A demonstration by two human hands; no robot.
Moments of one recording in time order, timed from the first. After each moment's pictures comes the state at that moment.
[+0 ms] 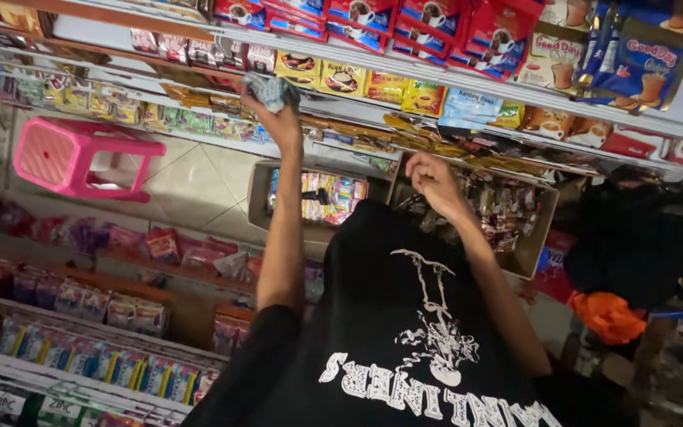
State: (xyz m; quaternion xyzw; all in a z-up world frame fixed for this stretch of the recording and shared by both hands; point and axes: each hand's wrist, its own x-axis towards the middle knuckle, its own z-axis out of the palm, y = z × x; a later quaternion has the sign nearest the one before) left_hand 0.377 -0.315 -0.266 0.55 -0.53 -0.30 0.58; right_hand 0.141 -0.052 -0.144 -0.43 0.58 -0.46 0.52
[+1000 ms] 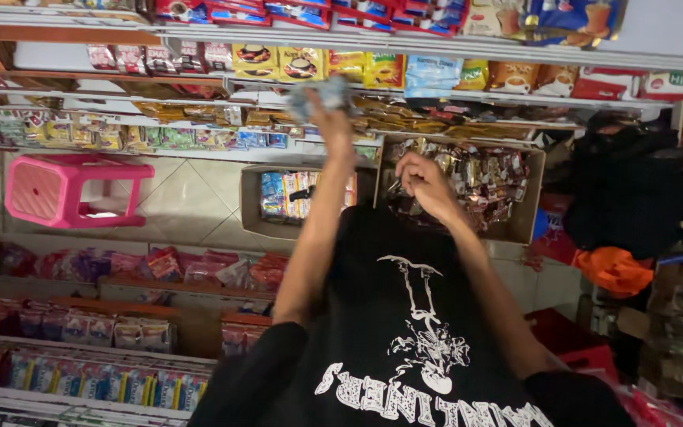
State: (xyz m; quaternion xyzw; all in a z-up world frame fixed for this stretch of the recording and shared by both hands) left_hand 0.254 -0.198 -0.237 0.54 -0.37 -0.64 0.42; right_hand 0.149 0.009 -0.139 -0.40 0.62 -0.46 0.49
